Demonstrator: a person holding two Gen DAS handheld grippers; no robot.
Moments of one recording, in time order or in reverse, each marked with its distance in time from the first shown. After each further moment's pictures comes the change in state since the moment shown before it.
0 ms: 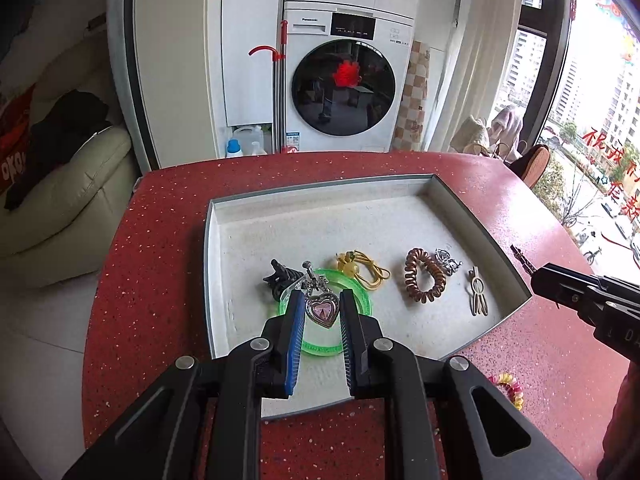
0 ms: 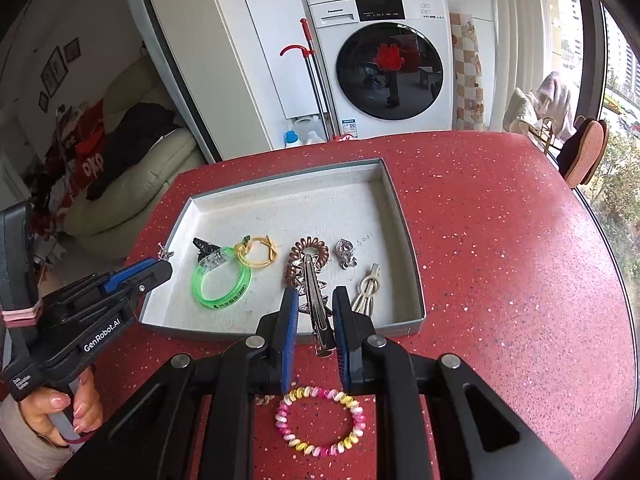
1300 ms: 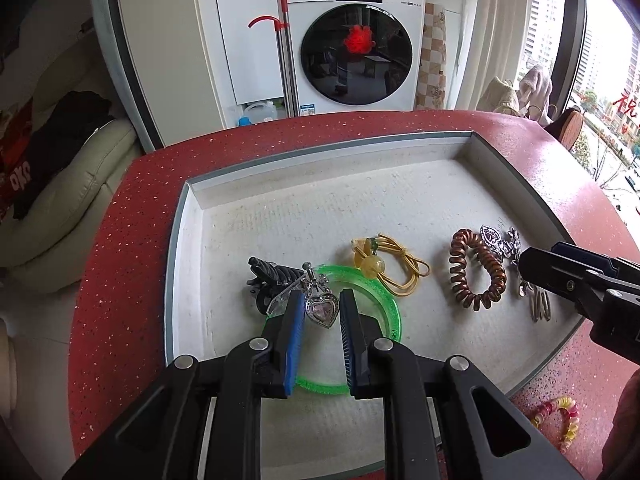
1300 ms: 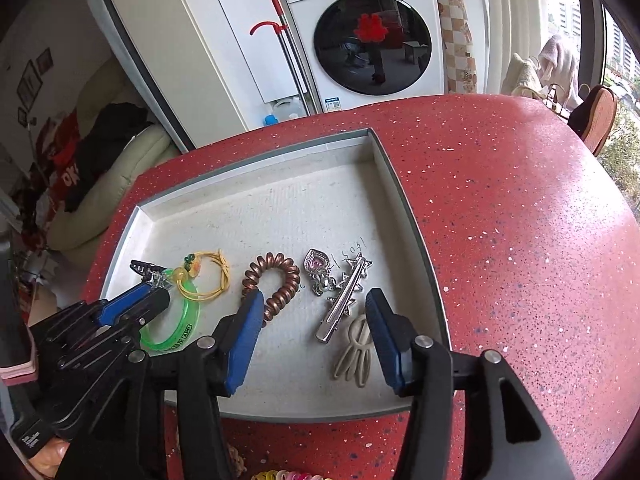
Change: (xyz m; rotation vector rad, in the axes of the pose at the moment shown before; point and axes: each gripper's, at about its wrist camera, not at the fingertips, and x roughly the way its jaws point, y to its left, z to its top) left arm 0.063 -0.014 -0.003 0.042 0.094 0.110; right arm 0.079 -0.022 0.013 0.081 0.058 -0.005
